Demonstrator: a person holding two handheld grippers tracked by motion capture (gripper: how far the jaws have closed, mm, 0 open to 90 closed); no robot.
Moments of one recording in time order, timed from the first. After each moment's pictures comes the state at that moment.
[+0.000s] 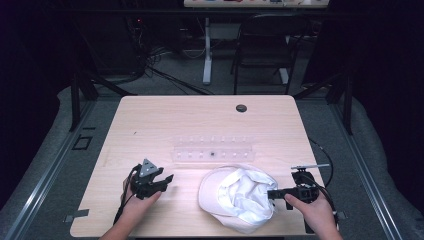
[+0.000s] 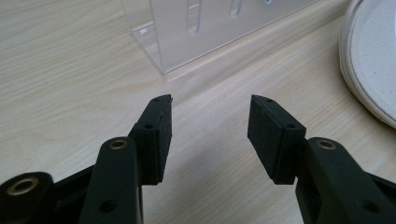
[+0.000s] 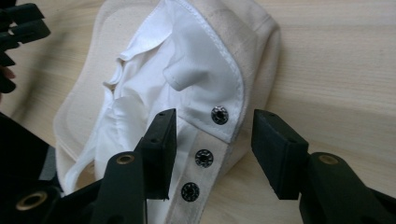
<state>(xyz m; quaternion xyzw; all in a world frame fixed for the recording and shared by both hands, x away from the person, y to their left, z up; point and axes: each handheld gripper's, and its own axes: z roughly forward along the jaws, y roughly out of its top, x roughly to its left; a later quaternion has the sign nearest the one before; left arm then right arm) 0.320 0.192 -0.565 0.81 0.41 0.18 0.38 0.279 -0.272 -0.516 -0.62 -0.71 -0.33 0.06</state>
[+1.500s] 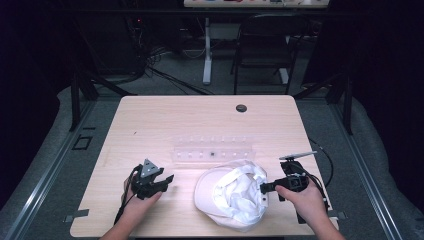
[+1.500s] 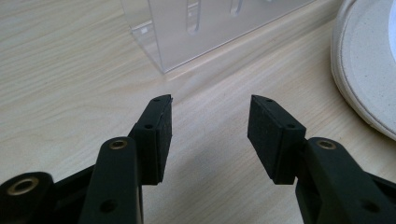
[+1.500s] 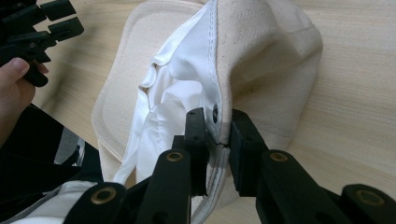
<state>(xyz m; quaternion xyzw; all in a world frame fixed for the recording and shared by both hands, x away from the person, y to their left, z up) 0.320 0.191 -0.566 0.81 0.41 0.18 0.37 0.299 -0.243 -0.489 -0.60 -0.73 -0.31 0.10</state>
